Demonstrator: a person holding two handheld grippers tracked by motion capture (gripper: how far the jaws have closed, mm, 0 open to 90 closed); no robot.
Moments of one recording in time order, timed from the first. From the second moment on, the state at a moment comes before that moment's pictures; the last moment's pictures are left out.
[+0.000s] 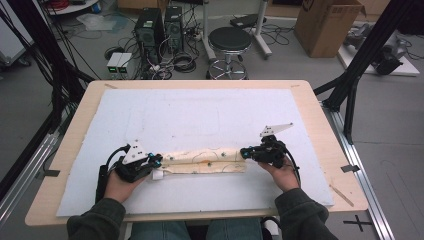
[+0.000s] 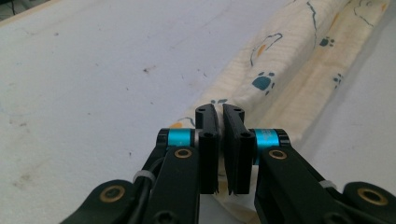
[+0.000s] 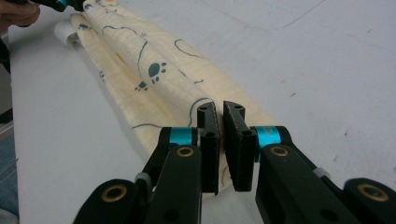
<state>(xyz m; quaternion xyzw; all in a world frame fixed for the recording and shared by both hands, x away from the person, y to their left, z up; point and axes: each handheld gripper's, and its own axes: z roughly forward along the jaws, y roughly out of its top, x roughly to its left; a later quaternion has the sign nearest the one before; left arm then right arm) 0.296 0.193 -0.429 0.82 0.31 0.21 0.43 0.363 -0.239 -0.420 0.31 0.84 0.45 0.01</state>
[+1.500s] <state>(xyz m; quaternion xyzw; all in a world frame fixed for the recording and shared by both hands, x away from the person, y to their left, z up) 0.306 0.171 -0.410 0.82 0.30 0.17 0.46 0.356 -0.204 -0.401 0.26 0.85 0.46 0.01</state>
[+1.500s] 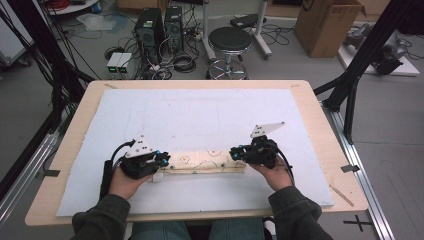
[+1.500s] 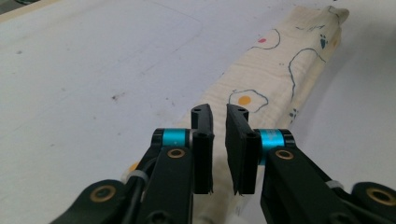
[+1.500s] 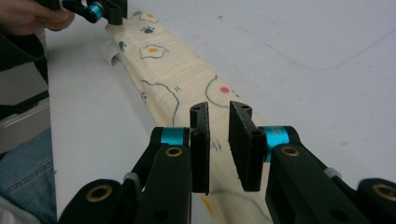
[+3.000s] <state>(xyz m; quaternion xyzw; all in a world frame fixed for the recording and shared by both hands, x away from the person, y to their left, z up) 0.307 0.187 -0.436 0.83 0.31 0.15 0.43 0.351 -0.204 -0.426 0.26 0.87 0.42 0.06</state>
